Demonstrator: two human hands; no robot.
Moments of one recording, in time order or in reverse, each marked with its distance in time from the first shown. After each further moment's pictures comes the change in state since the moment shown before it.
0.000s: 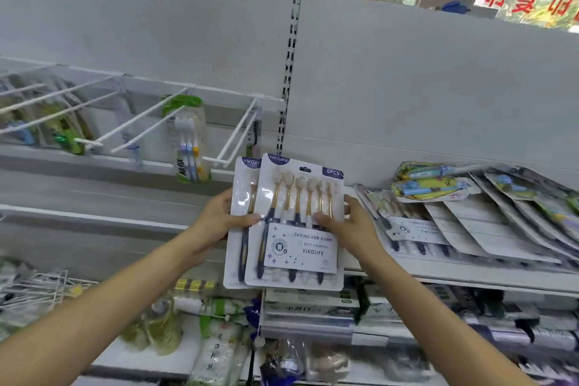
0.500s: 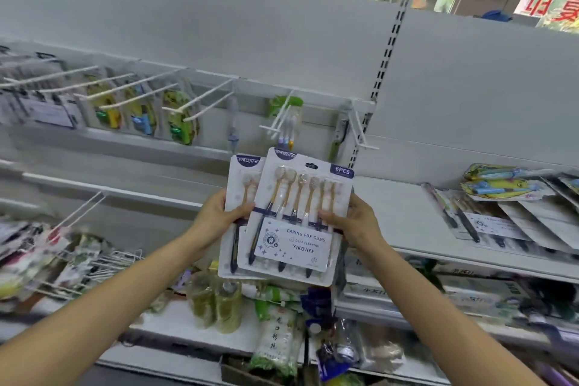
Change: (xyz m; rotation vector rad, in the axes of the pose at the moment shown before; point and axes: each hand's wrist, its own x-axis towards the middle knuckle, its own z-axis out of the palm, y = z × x) left_hand -0.098 -0.019 -0.187 0.148 0.220 0.094; right_hand -0.076 -0.067 0.168 0.312 -0.128 -0.023
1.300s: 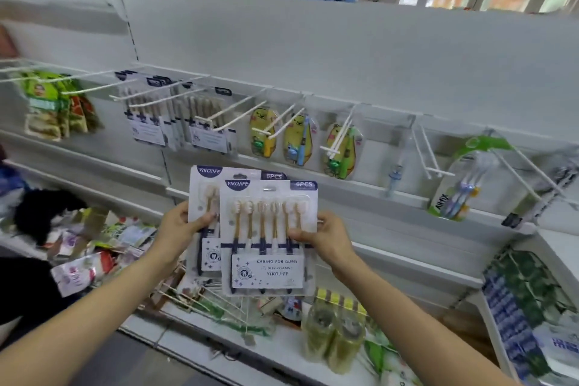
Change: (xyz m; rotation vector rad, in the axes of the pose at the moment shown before) left_hand 0.000 -0.056 -0.424 0.010 0.413 -0.076; right_hand 0.029 -0.038 0.431 -0.071 -0.321 -0.007
